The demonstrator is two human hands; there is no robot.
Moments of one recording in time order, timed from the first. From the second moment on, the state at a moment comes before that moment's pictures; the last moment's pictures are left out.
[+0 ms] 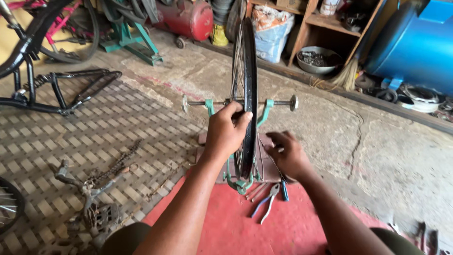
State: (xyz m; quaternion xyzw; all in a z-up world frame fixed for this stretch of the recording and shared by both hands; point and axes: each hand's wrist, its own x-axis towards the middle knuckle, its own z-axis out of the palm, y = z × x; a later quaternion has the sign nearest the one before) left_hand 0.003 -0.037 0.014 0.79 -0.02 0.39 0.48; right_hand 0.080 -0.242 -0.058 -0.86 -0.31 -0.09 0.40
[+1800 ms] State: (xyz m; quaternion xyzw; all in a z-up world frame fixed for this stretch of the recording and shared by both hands) left_hand -0.026 -0.031 -0.206 0.93 0.10 0.11 0.35; right_hand 0.029 -0.217 -0.028 -0.82 -0.37 -0.15 0.41
